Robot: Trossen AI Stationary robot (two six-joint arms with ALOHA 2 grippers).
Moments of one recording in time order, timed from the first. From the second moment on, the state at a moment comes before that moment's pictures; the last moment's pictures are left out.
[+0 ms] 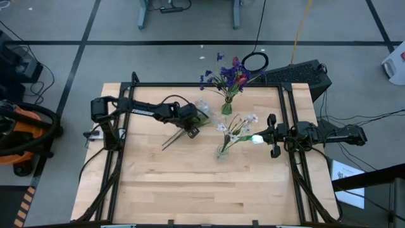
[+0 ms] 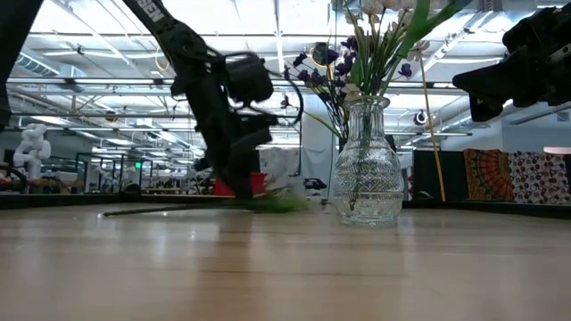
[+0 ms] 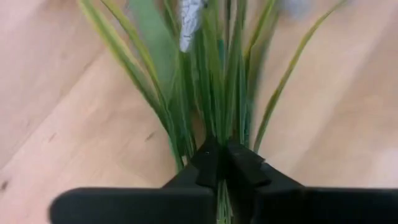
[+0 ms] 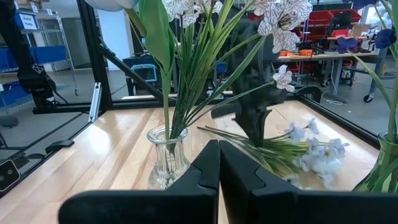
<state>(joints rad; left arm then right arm) 0.26 1.80 1.01 -0.31 -0.04 -0.39 0.07 0.03 0.01 0.03 0.08 0.07</state>
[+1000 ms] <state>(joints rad) 0.11 1.03 1.05 -0.36 -0.19 -0.54 0.07 0.03 0.01 0.03 0.08 0.07</state>
